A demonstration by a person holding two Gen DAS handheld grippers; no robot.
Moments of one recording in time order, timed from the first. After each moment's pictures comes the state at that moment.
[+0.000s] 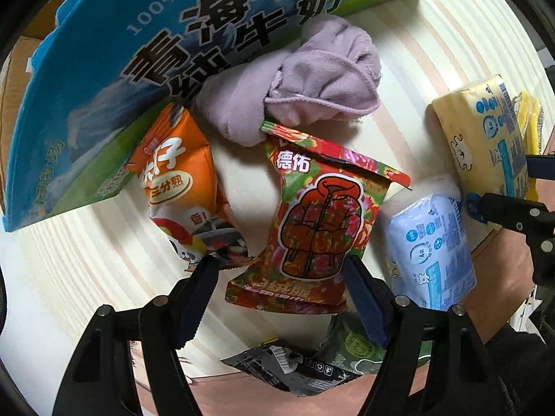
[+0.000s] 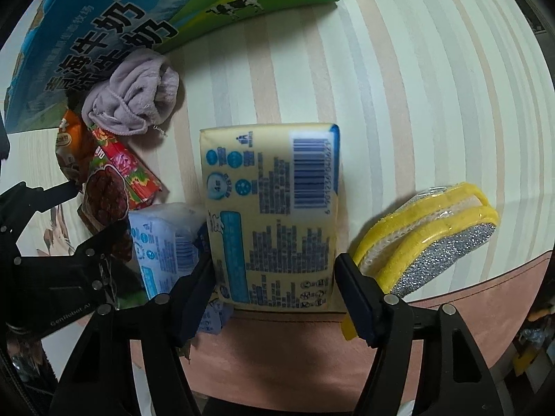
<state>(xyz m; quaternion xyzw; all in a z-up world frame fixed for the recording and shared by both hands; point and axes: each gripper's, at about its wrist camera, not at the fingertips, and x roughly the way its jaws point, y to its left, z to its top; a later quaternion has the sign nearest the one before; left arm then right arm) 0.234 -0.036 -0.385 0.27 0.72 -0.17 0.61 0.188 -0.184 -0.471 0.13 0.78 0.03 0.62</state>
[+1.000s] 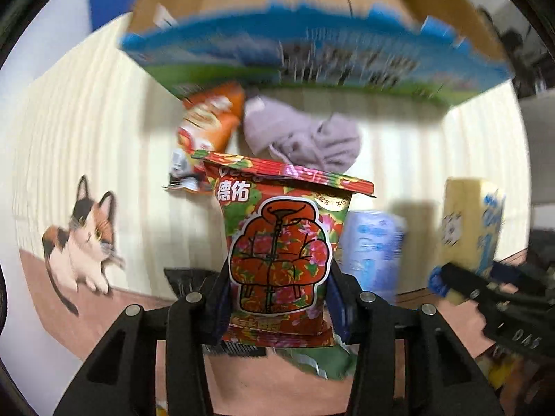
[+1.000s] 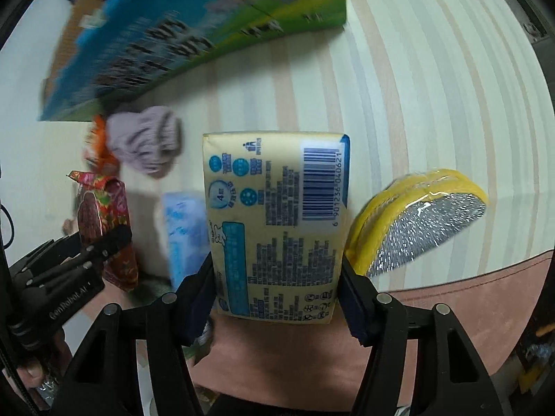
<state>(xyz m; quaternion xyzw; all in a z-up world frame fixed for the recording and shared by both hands) 0.164 0.005 -0.281 0.01 0.70 -0.02 0.71 0.146 -0.200 -0.421 0.16 0.74 0.07 0.65</state>
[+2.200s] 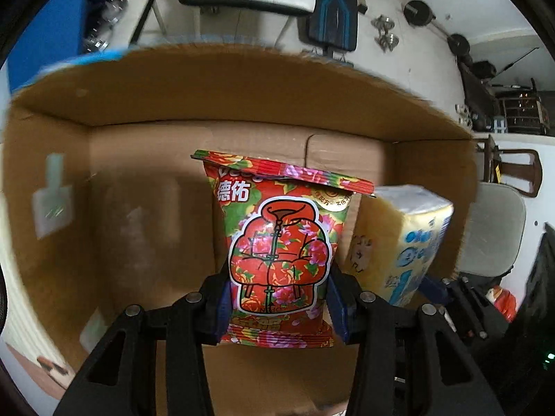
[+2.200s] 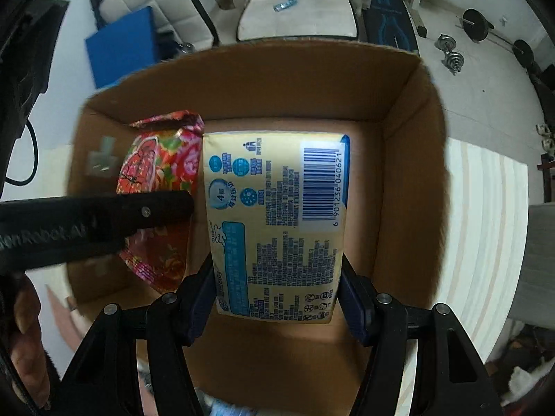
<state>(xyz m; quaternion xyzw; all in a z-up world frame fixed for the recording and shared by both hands) 0.523 -0.039 -0.340 -0.10 0.76 -0.11 0.63 0.459 -0.189 -0.374 0.04 0.70 0.07 0.70</state>
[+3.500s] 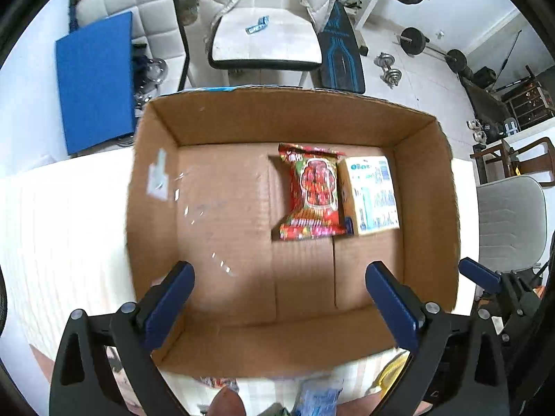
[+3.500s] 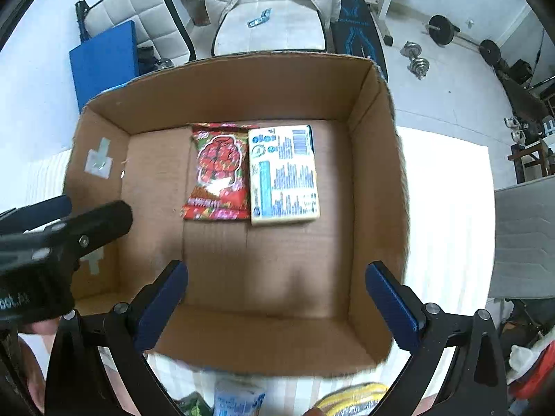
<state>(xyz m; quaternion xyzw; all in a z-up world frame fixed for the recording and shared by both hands) 0.427 0.000 -0.238 -0.03 0.66 -0.07 0.75 0.410 -0.184 -0.327 0.04 0.67 0.02 0.74</state>
